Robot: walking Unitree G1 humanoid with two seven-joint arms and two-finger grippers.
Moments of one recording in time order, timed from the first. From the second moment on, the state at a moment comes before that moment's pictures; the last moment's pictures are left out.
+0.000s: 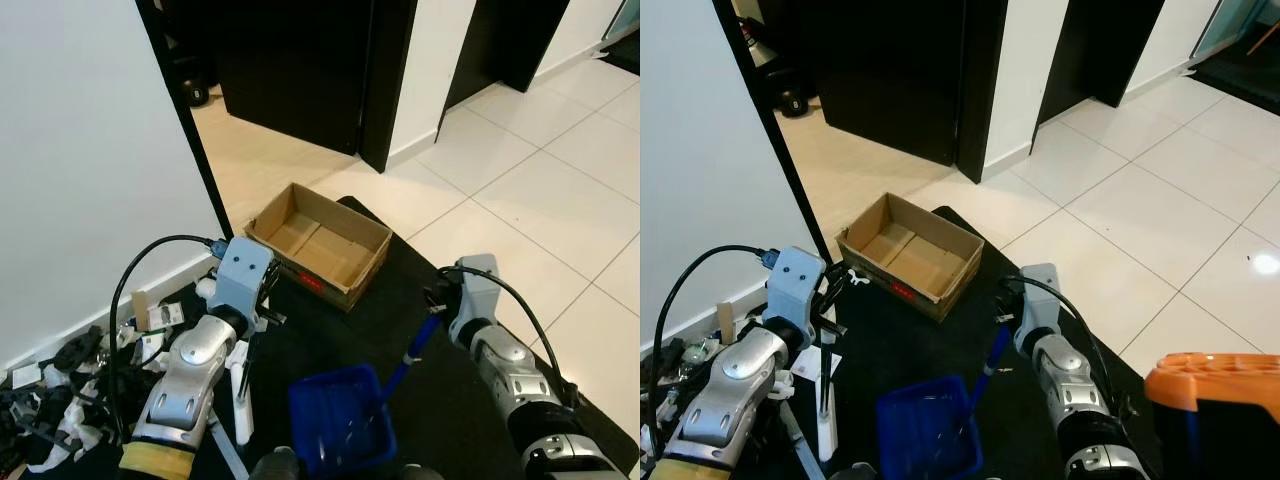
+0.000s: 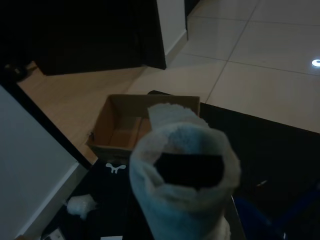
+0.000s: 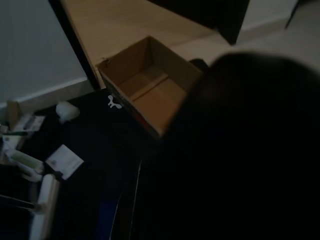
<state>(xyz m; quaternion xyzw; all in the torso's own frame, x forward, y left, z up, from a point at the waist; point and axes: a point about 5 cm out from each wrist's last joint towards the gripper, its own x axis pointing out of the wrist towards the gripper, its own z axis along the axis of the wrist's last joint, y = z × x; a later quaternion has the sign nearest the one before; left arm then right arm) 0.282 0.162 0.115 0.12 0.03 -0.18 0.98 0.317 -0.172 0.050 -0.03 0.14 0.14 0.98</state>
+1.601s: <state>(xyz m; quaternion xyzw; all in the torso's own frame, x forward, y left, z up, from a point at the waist) 0.292 0.179 0.130 0.11 0.00 -0.14 0.98 0.335 -0.187 0.093 0.00 0.05 0.12 0.99</state>
